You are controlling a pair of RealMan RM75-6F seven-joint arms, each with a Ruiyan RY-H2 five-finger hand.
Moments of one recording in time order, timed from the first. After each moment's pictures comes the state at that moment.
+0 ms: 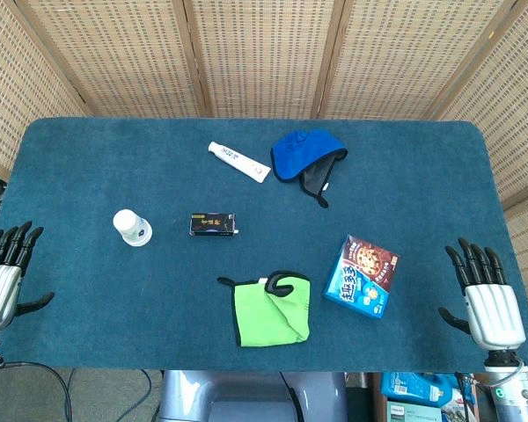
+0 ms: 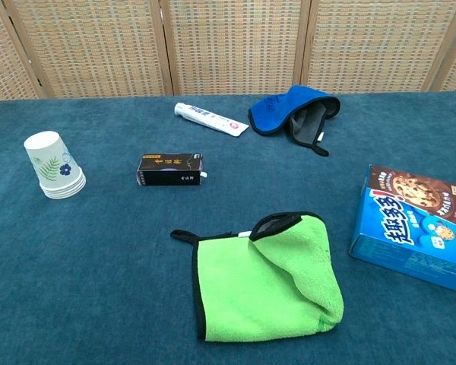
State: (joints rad) left arm -0.16 -1.09 -0.05 -1.70 1.45 1.45 0.19; right arm 0.10 -1.16 0.08 -1.69 -1.53 1.52 -0.22
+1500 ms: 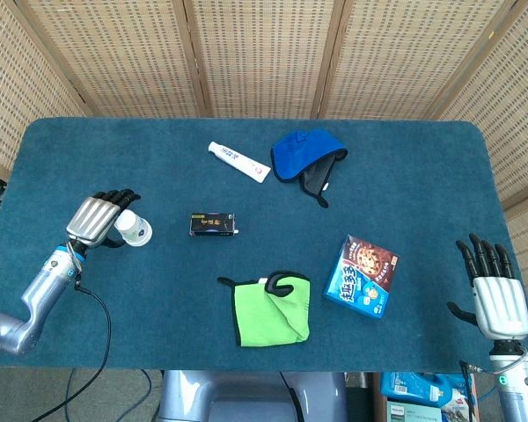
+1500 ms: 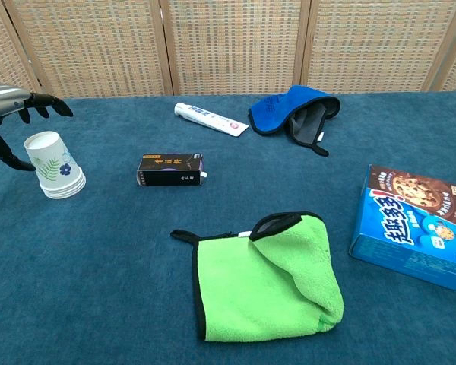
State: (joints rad) left arm -0.65 -1.44 -0.13 -1.02 1.48 0.92 -0.07; right arm 0.13 -1.17 0.11 -1.64 -1.42 1.45 -0.21
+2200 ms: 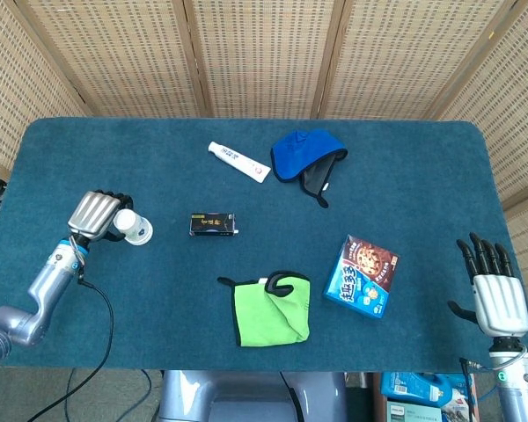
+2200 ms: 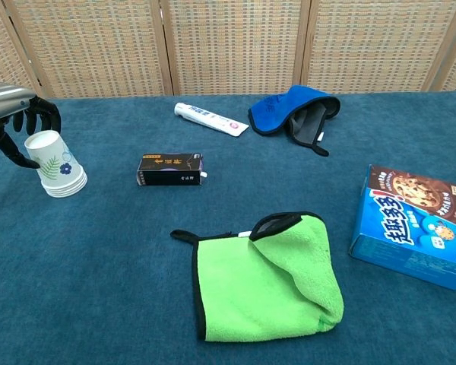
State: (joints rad) left arm -0.68 -1.51 -0.12 -0.90 1.45 0.92 -0.09; right arm 0.14 -1.18 0.12 -1.63 -1.39 1.43 -0.21
